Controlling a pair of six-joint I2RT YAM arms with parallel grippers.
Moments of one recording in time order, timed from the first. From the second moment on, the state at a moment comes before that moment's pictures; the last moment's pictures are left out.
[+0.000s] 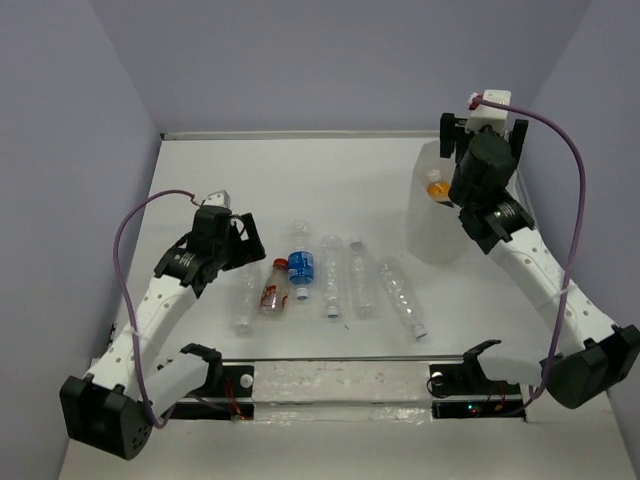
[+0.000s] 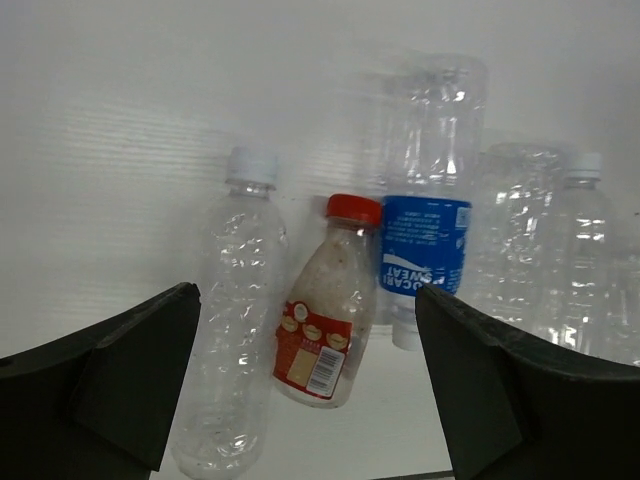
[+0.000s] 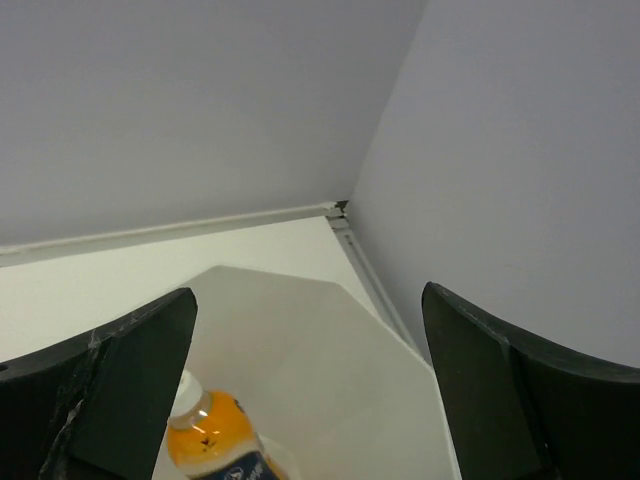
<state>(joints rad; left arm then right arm) -0.33 0.90 0.83 -0.64 -0.10 -0.54 0.42 1.25 1.27 0.07 0.86 -0.29</state>
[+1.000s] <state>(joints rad) -0.33 1.48 0.86 -0.74 -0.09 -0.51 0.42 0.93 1.27 -0.18 0.27 0.15</state>
